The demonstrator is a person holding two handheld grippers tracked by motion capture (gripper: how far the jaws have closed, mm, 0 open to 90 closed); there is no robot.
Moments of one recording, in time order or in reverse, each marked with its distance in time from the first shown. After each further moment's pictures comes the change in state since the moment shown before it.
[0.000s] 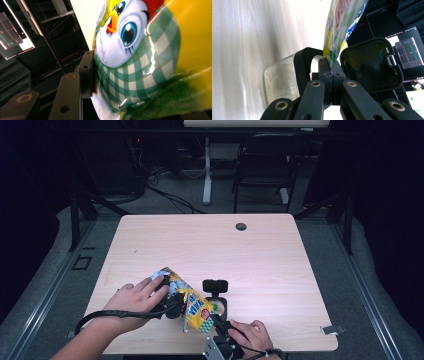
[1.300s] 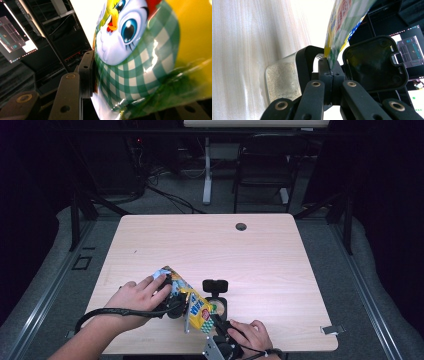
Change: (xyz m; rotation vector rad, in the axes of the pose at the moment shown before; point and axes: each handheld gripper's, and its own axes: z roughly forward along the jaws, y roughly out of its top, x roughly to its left) left arm 0.006 0.004 -0.004 0.018 0.004 0.053; right arm 0.002 -0.001 0.003 0.004 0.012 0.008
